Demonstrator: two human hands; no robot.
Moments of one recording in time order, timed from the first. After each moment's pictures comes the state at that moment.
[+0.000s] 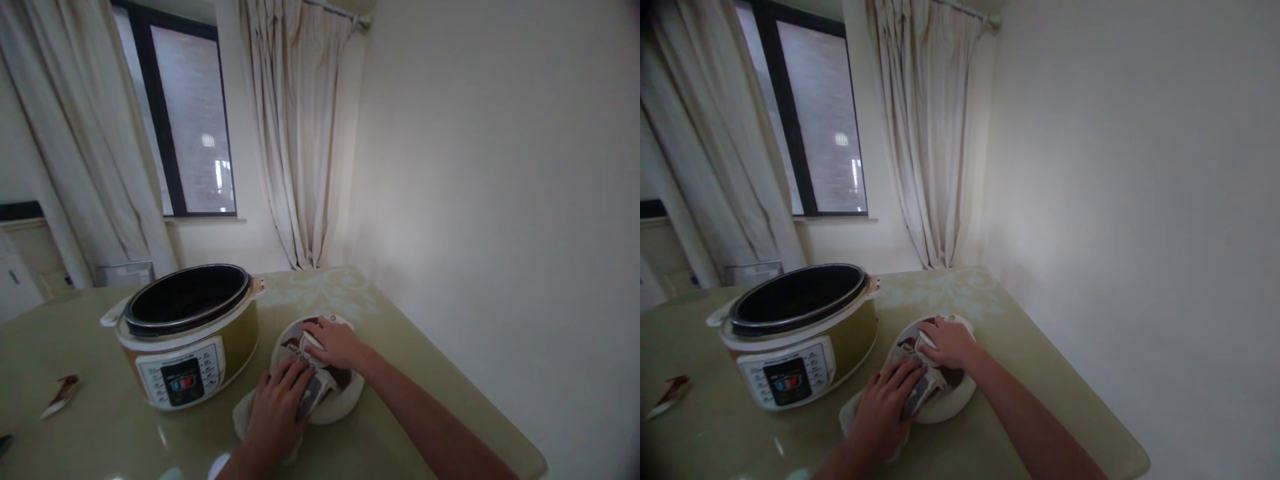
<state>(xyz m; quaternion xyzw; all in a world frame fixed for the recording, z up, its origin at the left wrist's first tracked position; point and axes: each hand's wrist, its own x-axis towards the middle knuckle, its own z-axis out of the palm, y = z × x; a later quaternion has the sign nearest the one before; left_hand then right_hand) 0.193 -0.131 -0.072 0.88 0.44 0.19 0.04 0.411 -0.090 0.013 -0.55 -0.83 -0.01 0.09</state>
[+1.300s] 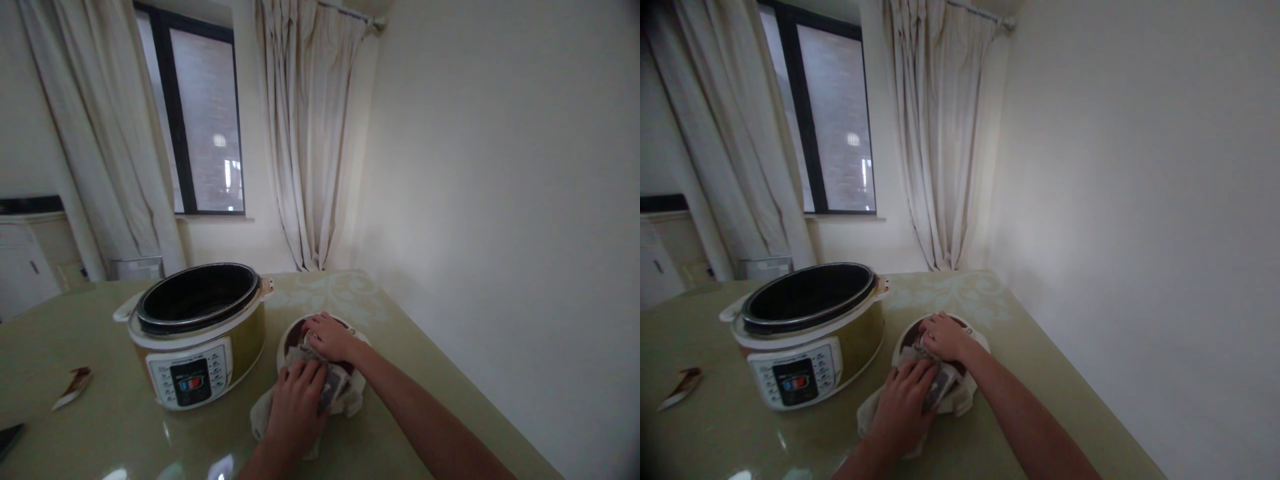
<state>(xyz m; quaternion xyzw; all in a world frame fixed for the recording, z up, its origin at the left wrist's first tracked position) 0.221 -0.123 -0.063 0.87 0.44 0.22 0.03 0.401 -0.029 -0.016 -0.46 -0.88 0.00 0.15</state>
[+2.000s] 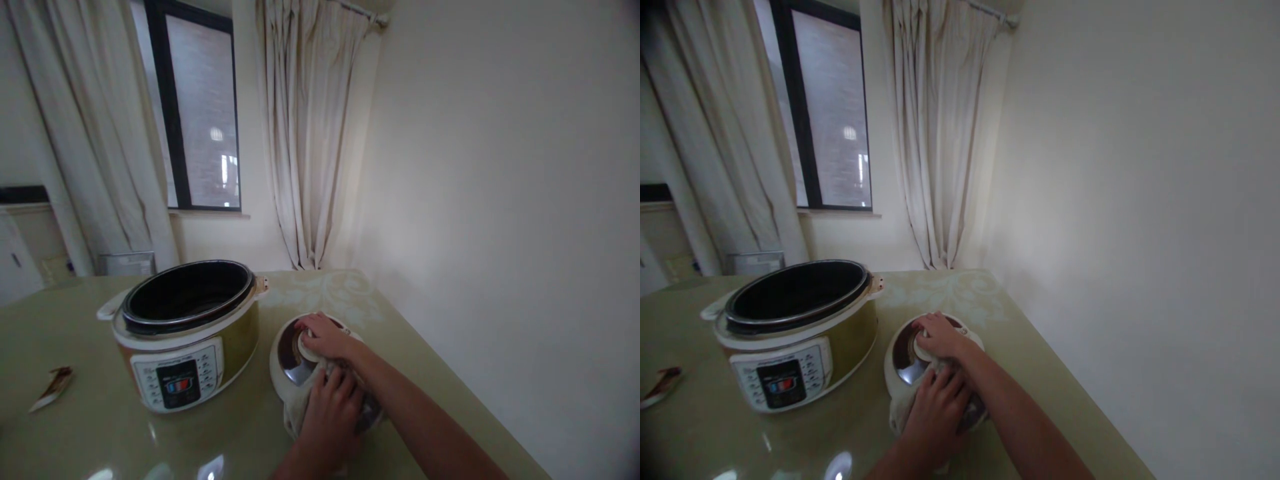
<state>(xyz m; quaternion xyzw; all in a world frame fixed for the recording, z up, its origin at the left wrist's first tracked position) 0.291 -0.143 -0.072 0.93 0.31 0.19 0.04 0.407 -0.012 -0.029 -0.45 -0.86 0.10 0.21</state>
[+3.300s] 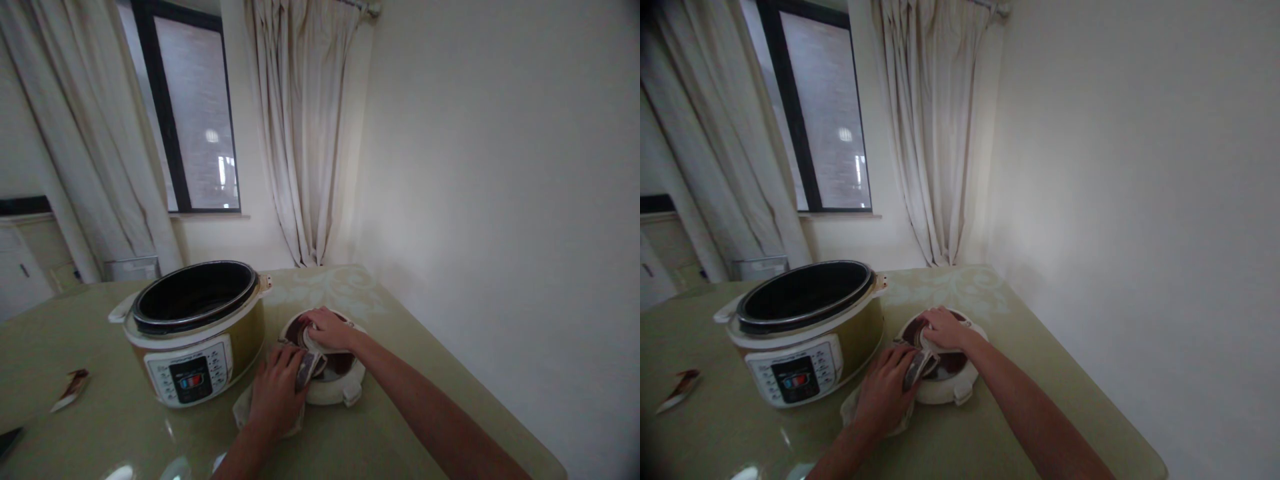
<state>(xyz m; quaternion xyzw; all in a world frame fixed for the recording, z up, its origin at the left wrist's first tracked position) 0.185 -0.109 -0.051 0.84 0.50 0.21 0.03 0.408 -0.007 -0.033 -0.45 -0.86 0.09 0.20</state>
